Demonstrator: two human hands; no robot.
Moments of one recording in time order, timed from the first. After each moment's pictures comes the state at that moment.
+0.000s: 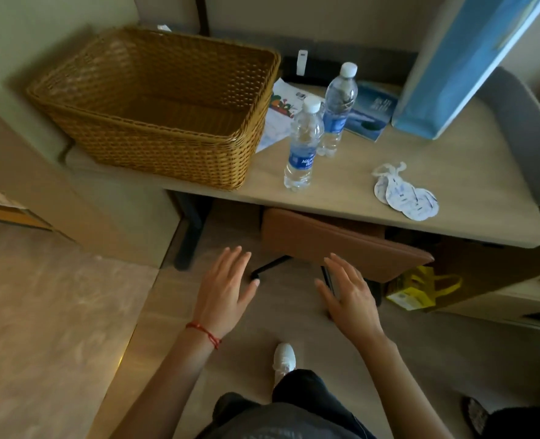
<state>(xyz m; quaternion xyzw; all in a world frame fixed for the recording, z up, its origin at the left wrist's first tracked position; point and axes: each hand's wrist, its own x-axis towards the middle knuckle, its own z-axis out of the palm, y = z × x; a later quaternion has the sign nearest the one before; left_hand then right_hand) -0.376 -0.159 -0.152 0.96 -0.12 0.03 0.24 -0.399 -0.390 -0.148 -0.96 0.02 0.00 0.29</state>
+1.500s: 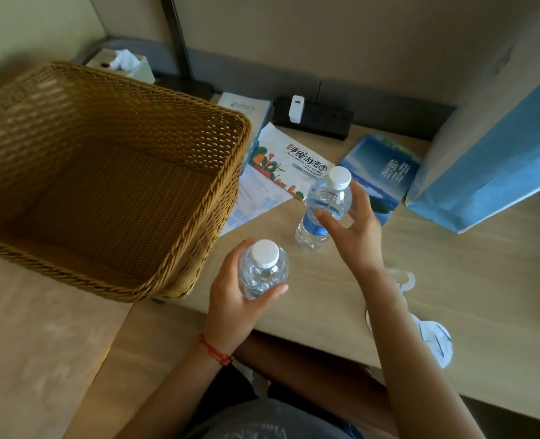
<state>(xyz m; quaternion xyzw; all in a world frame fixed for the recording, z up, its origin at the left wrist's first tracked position) -0.121 -0.289 -0.104 0.82 0.04 0.10 0.56 -0.022 -0.472 -0.097 -0.86 0.03 -0.08 0.50</state>
